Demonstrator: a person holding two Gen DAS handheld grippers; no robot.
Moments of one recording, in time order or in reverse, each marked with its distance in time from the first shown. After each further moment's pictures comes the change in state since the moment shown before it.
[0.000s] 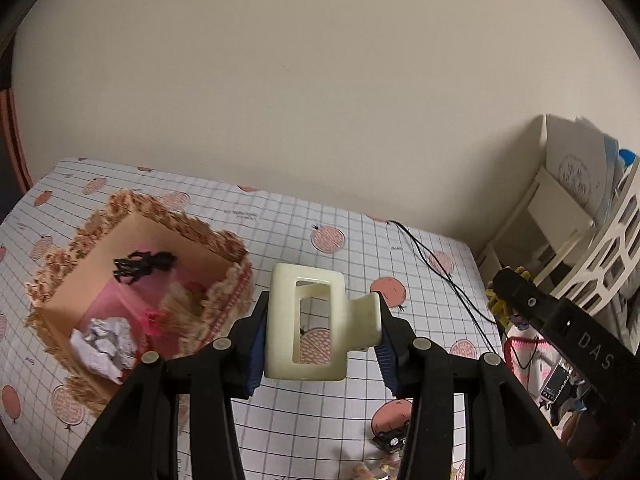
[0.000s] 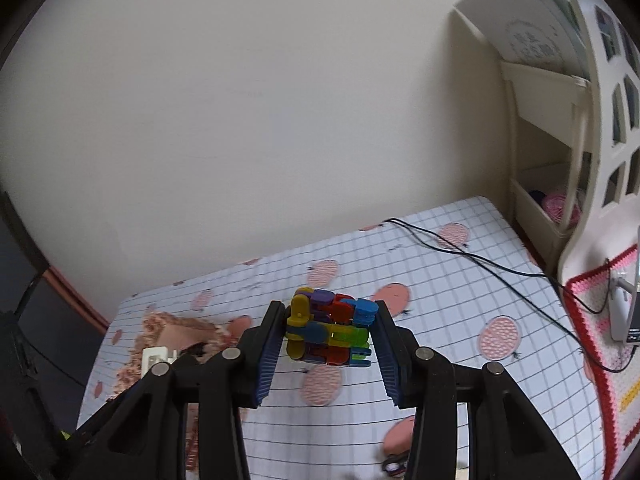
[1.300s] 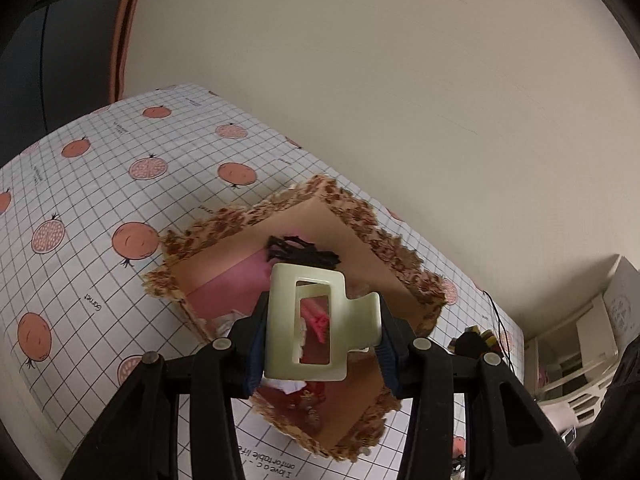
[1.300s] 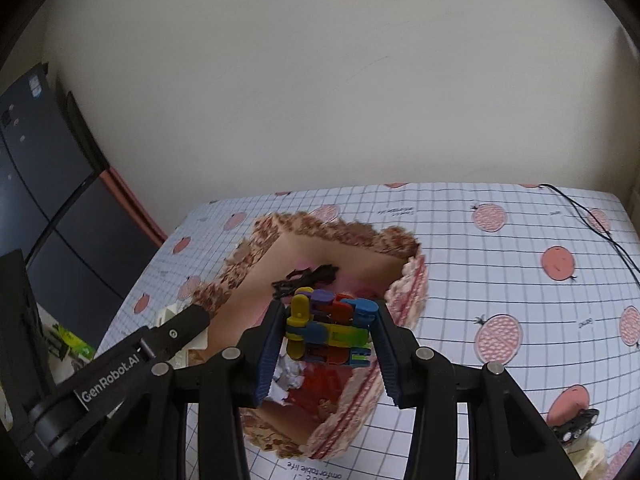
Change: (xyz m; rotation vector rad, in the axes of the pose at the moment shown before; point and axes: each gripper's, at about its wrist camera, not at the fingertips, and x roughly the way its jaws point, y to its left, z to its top) left arm -0.038 0.206 -0.011 -0.425 -0.034 0.148; right arm 0.072 0.183 -0.088 -0.229 0.219 0.228
